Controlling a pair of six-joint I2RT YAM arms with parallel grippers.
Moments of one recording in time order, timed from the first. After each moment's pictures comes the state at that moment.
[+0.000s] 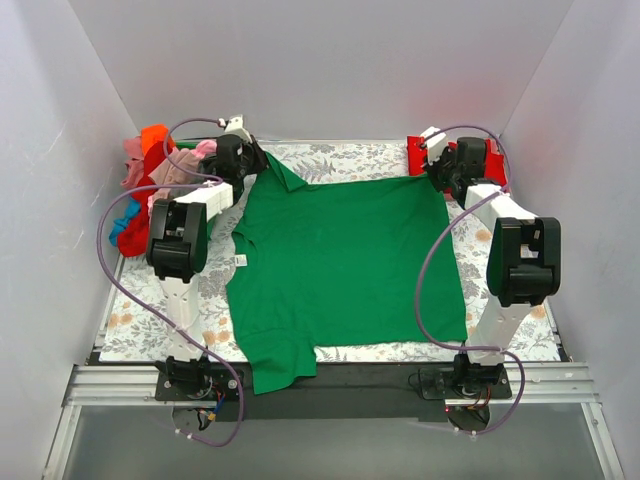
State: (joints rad) left arm -0.16 2.15 1.49 0.38 0.14 -0.38; right arm 0.03 1.83 1.28 0.01 -0.30 -0.58
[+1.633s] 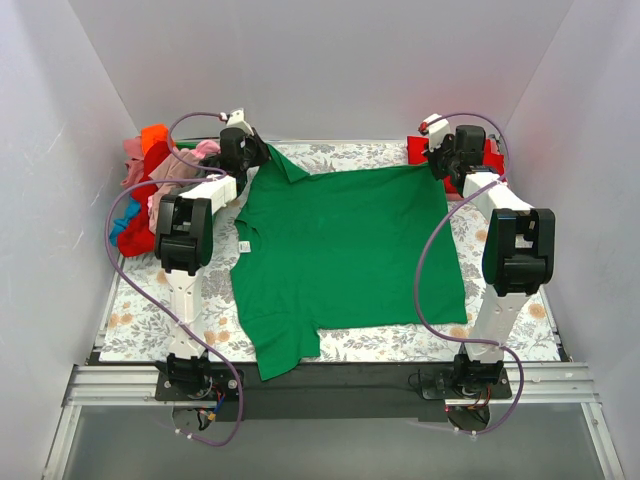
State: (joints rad) left arm -0.16 2.27 1.67 0.35 0.12 -0.42; right arm 0.03 1.94 1.45 -0.04 -0.26 -0.50
